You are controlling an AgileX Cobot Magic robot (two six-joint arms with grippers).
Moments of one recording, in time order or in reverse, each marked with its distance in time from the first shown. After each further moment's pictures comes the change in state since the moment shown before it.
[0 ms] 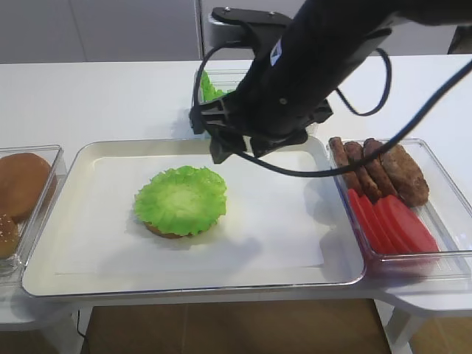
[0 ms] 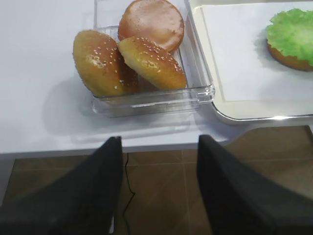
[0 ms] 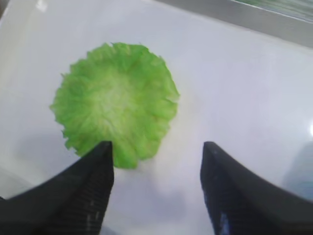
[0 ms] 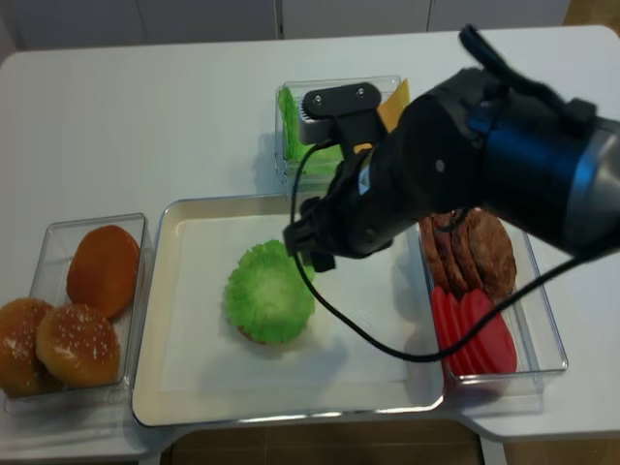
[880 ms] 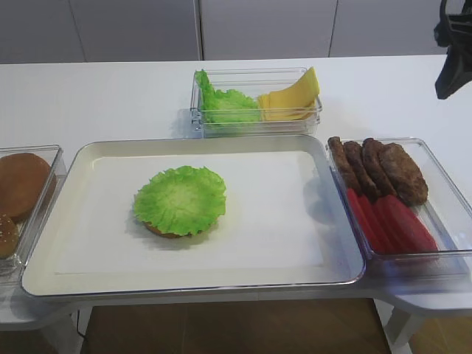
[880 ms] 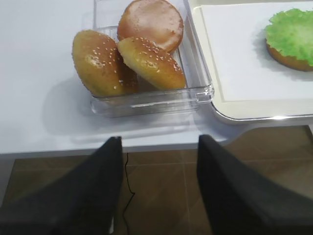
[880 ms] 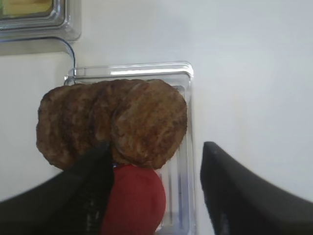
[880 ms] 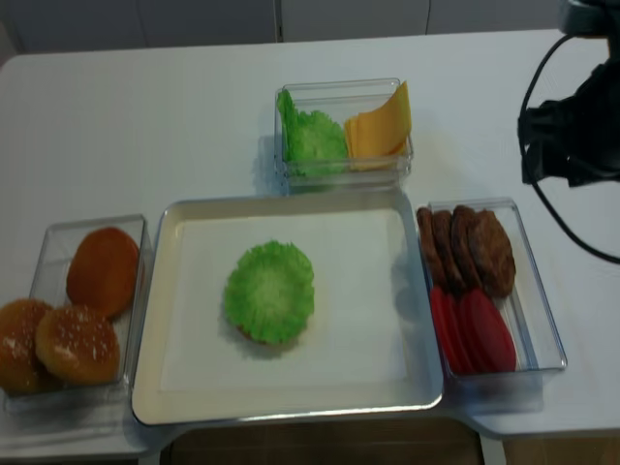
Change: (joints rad) left arm 0.000 0.000 0.000 0.000 0.000 0.000; right arm -0.610 -0.219 0.000 -0.018 0.321 -0.156
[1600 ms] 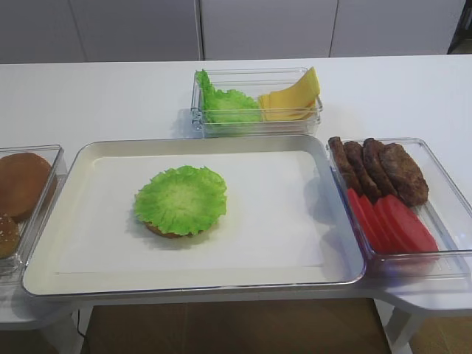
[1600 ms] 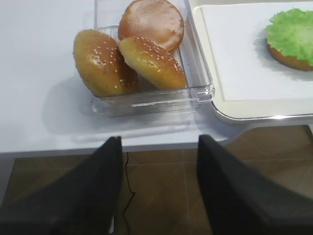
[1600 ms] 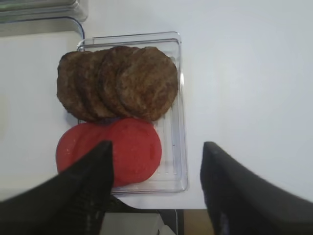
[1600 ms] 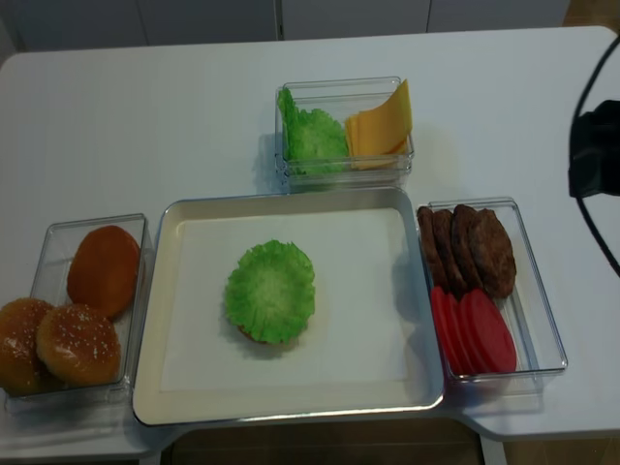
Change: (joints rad) left arm 0.000 0.000 0.000 0.000 0.000 0.000; right arm 0.000 -0.219 0.000 -0.033 0.177 0.043
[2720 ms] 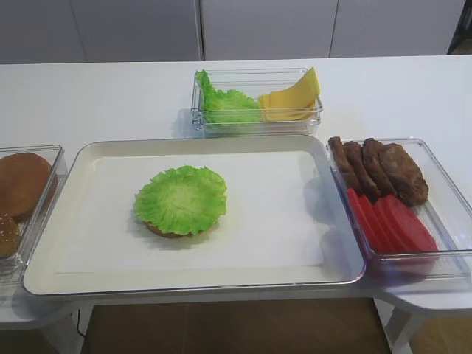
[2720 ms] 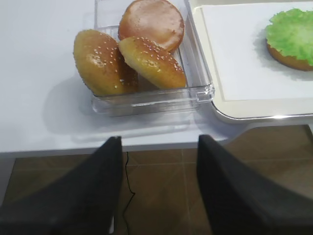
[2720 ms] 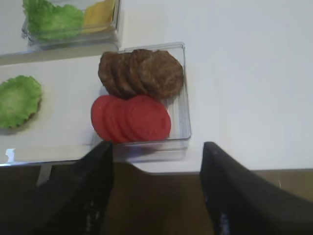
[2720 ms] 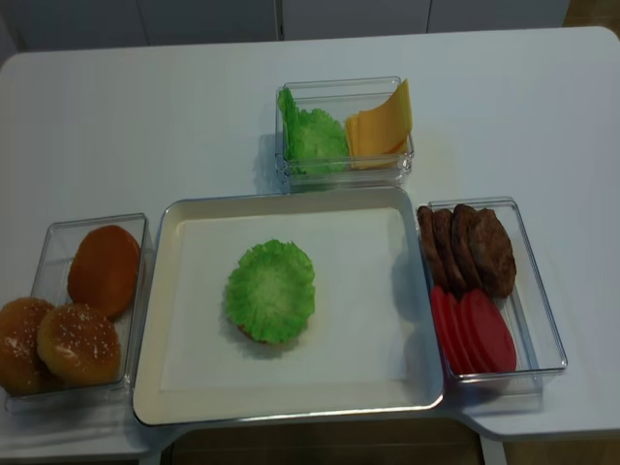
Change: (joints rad) left arm 0.000 0.000 0.000 0.000 0.000 0.000; right arm 0.000 -0.744 0.308 0.016 0.041 0.039
